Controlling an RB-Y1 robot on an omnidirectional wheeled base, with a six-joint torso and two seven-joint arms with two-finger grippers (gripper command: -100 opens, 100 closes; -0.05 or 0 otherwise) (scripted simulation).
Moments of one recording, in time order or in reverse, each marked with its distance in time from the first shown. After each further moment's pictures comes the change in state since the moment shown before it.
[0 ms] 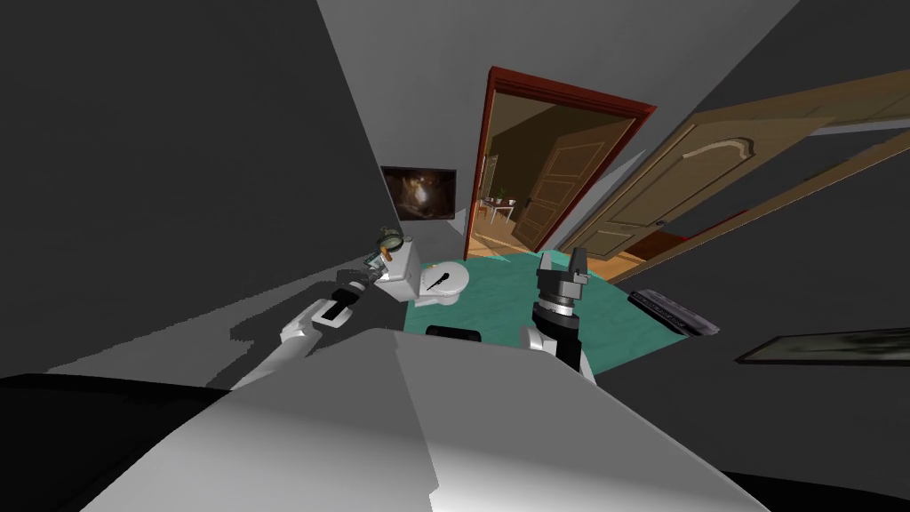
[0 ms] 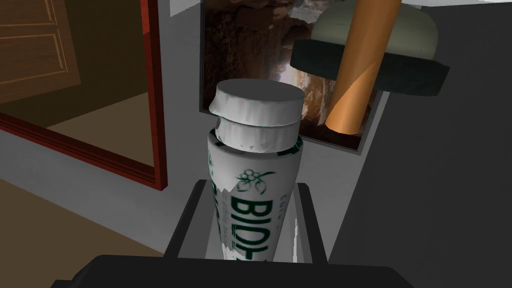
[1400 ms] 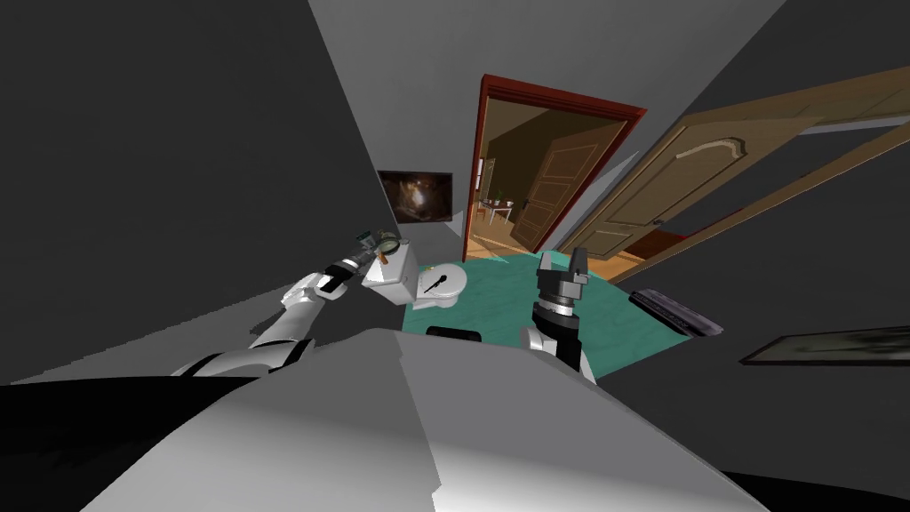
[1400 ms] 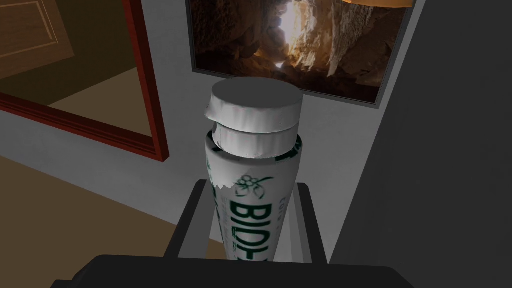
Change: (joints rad) left arm -0.312 0.087 0.127 0.262 -0.210 -0.096 0.174; right arm 0.000 0.000 0.000 0.000 0.000 0.000 0.000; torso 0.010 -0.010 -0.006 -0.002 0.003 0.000
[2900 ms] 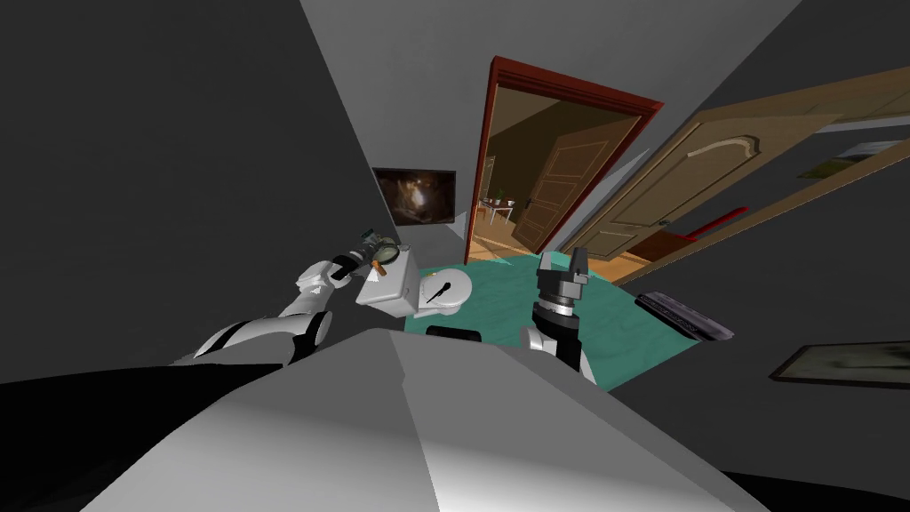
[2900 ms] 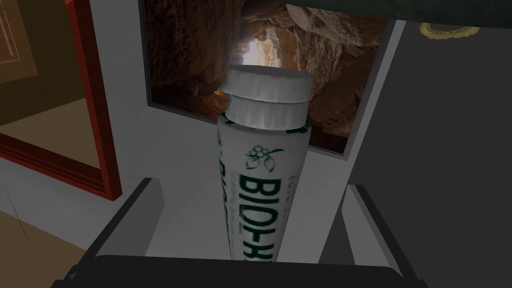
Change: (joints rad) left arm -0.228 0.014 0.019 0.235 -0.265 0.007 0.204; right arm 0.000 0.000 0.000 0.000 0.000 0.000 0.000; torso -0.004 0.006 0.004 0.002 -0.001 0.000
